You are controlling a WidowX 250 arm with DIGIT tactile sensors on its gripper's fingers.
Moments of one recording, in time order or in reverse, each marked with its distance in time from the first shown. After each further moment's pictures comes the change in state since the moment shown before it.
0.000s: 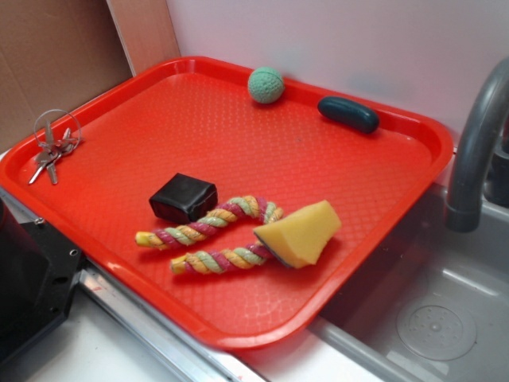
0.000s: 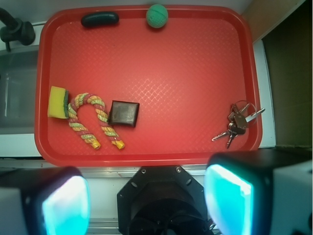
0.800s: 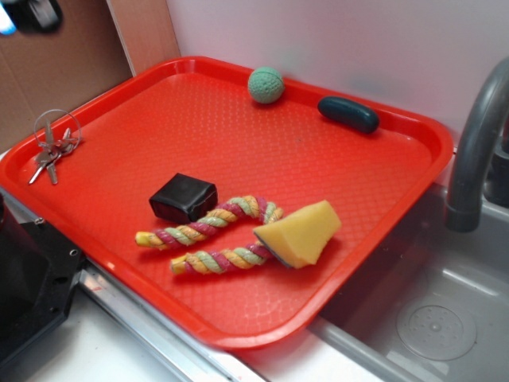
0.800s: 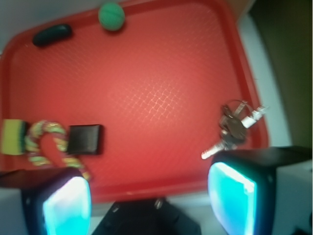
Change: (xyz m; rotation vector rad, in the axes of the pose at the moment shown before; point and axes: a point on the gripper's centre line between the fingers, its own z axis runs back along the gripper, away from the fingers) arm 0.022 0.083 -0.091 -0.119 -0.002 0.098
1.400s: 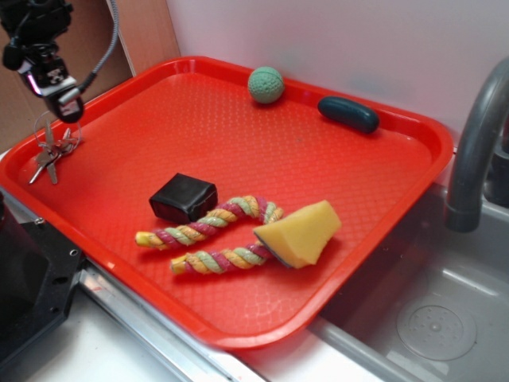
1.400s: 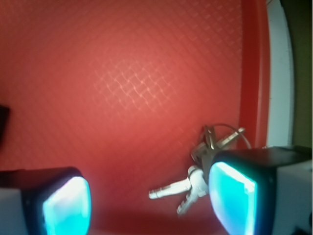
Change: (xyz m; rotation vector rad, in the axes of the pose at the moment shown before) arm 0.000 0.048 -0.052 0.149 0.108 -0.234
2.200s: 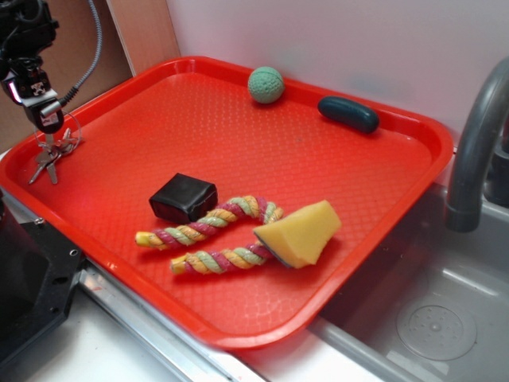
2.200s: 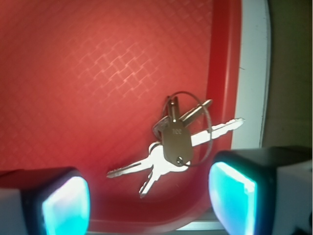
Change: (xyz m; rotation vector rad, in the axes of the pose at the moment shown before) arm -0.013 0.032 -0.014 0.061 0.061 0.053
